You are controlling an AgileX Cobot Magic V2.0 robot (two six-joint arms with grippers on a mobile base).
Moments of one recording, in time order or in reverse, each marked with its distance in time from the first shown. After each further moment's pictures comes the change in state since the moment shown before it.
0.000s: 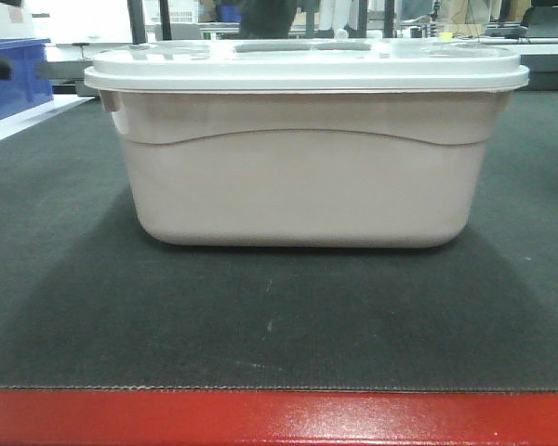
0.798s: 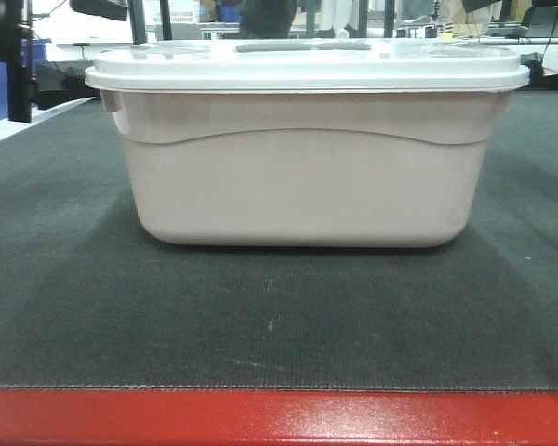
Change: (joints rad) left arm -0.191 0.075 -0.002 -0.129 -0.006 0.025; right arm 0.204 0.100 -0.001 0.070 -0.008 -0.041
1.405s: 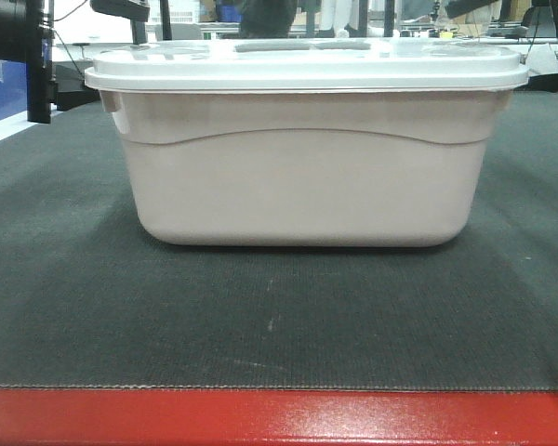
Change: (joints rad) left arm -0.048 0.000 0.000 -0.003 -0.006 0.003; right arm 0.048 0.002 -0.002 -0.004 -0.023 -0.013
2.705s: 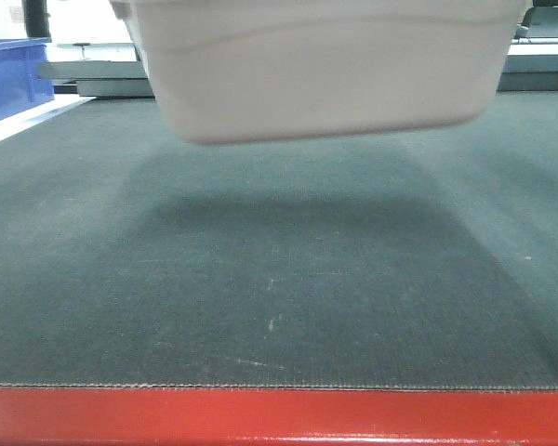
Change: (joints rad) left arm -0.044 -0.173 0.000 -0.166 -0.105 -0.019; right arm 0.000 -0.251 0.000 0.113 -0.129 0.034
